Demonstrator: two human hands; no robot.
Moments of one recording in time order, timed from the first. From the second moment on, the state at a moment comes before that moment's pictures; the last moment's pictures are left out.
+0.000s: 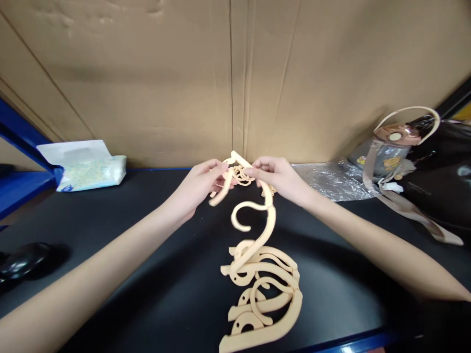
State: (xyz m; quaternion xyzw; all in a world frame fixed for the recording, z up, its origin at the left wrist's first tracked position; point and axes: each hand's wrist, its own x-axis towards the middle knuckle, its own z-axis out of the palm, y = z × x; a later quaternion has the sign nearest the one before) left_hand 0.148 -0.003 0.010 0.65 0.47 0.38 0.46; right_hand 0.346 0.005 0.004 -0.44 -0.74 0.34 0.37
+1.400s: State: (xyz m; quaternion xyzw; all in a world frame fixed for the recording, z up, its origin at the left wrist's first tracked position) left_hand 0.147 0.042 -0.002 0.64 0.50 0.34 0.47; right_hand 0.382 0.037 0.023 -0.42 -0.47 0.44 0.64
